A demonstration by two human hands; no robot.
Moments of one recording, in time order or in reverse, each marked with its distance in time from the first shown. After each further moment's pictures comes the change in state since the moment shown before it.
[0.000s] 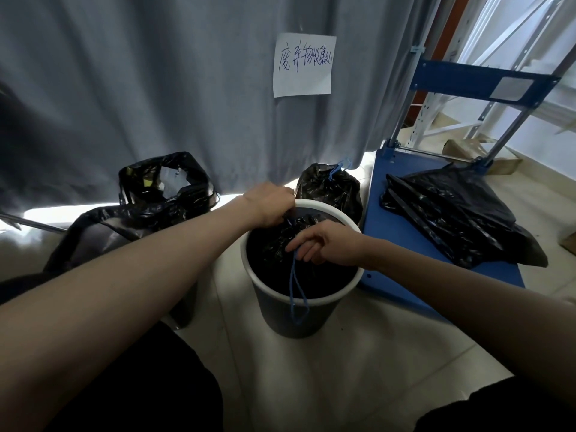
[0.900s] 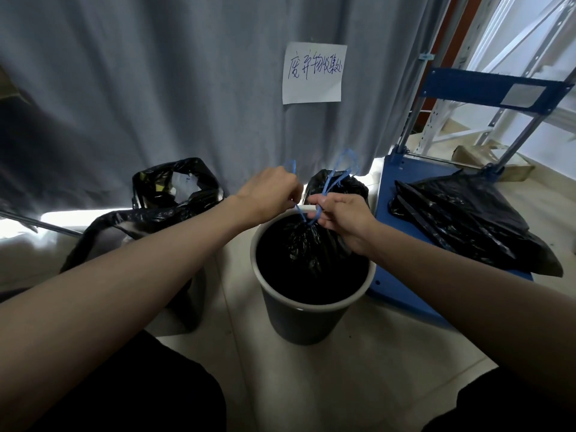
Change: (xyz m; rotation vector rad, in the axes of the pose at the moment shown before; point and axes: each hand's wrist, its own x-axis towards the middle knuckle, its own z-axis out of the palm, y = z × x) left_hand -0.025 -0.008 -0.028 -0.217 0.285 -0.140; right_hand 0.024 -0.024 -0.012 0.871 0.560 0.085
